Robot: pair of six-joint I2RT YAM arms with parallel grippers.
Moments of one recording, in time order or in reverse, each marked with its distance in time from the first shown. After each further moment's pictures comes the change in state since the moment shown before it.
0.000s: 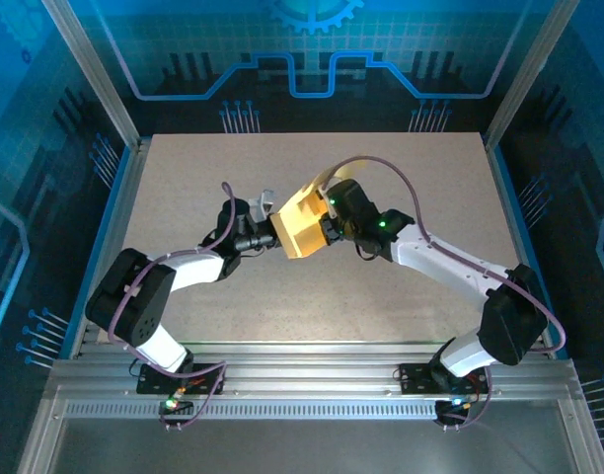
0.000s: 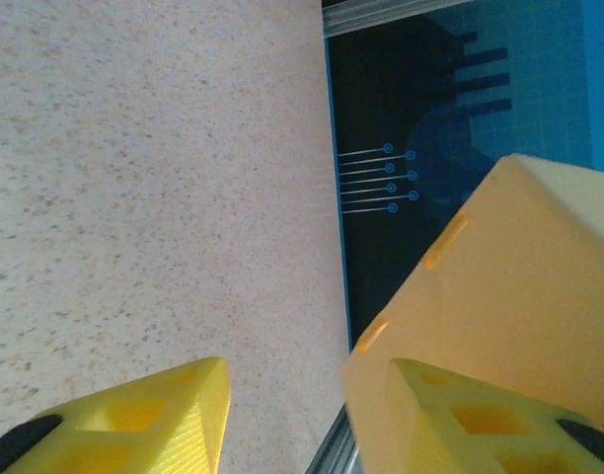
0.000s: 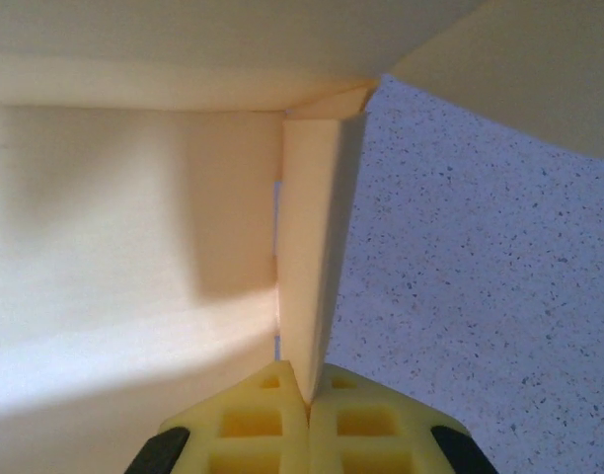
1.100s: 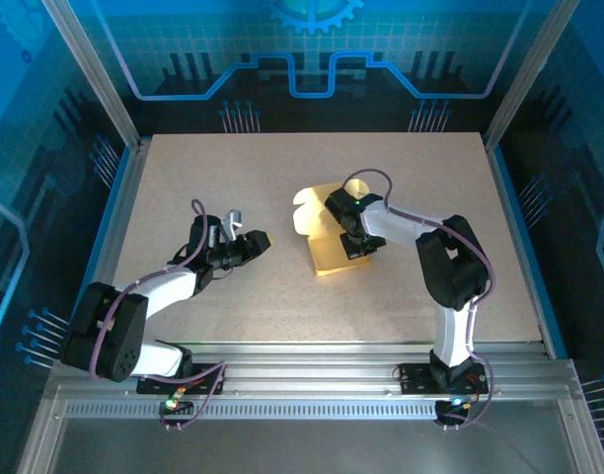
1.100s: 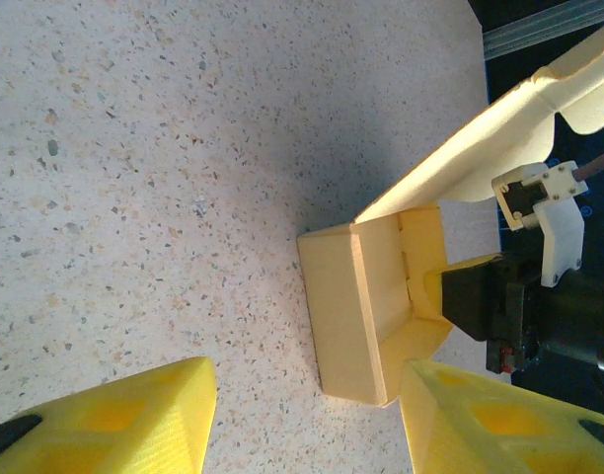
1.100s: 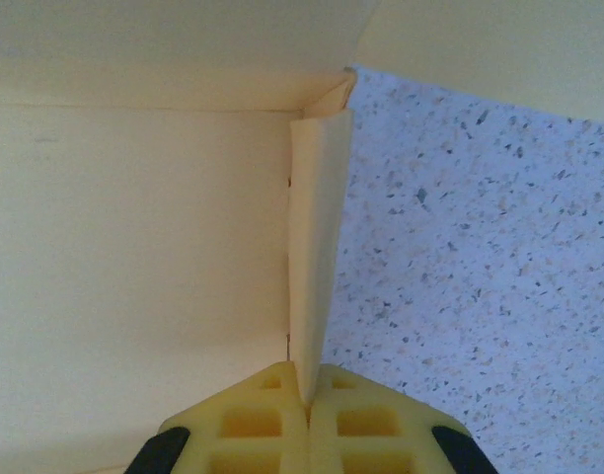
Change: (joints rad) left arm 0.165 -0.225 -0.168 -0.351 -0.081 0.339; right arm -0.143 0.441 0.144 -0.431 0.133 0.179
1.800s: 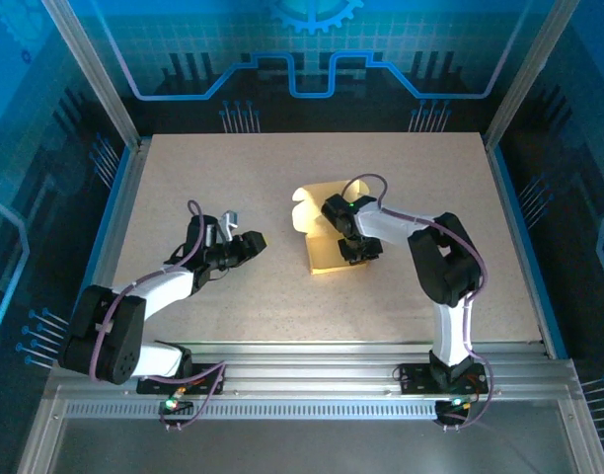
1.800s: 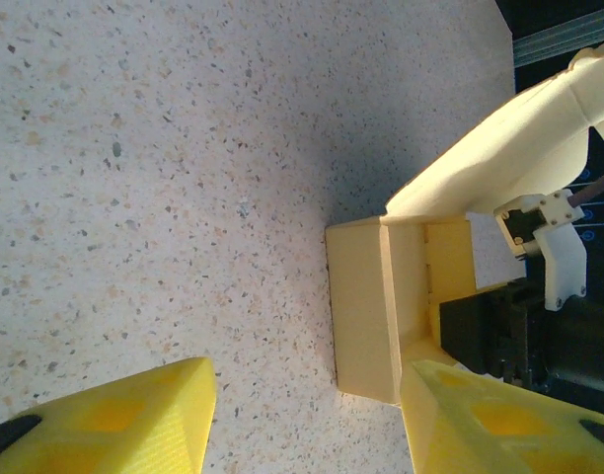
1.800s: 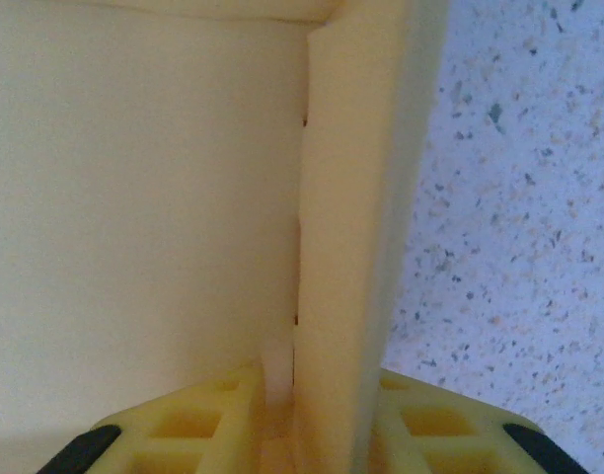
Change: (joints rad) left arm 0.028 -0.017 0.008 -0.070 -0.020 0.029; right arm 0.021 0.026 0.011 -0.061 -0.063 0.115
